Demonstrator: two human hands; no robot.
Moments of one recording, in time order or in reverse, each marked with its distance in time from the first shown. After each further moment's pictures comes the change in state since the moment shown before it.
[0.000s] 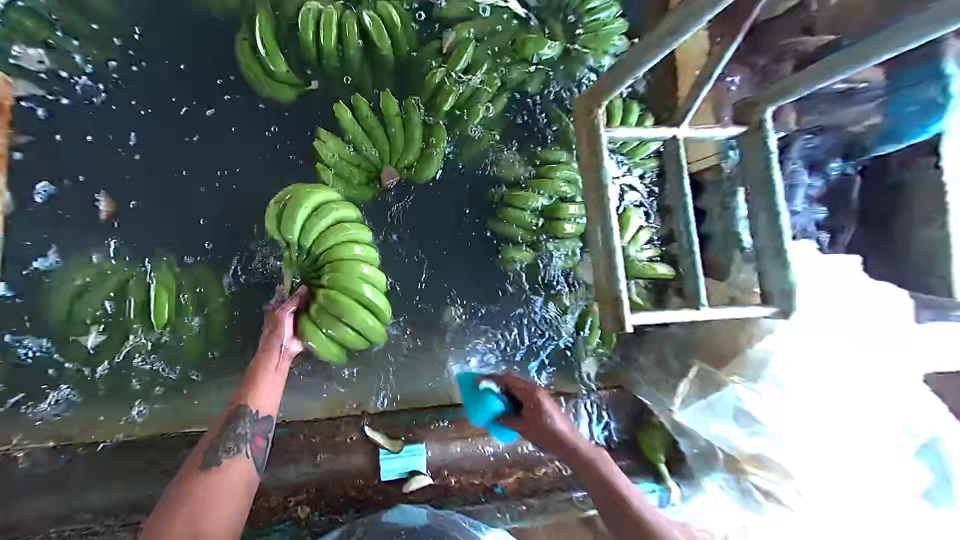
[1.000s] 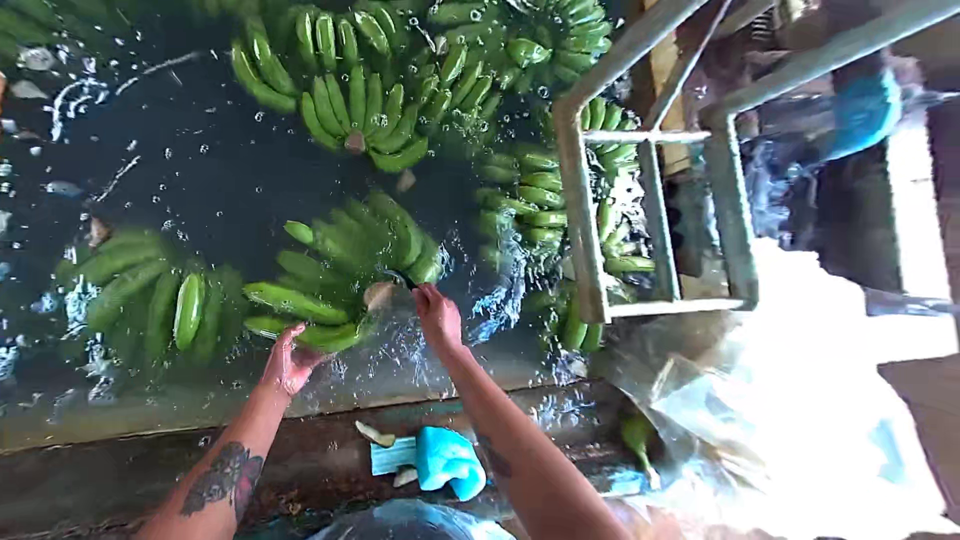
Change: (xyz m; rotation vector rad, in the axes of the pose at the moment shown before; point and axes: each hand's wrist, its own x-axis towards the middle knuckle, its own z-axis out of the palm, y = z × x) left_hand -0.043 -0.036 -0.015 -0.109 0.118 -0.329; right_hand 0.148 -0.099 0.041 -0.089 0.344 0.117
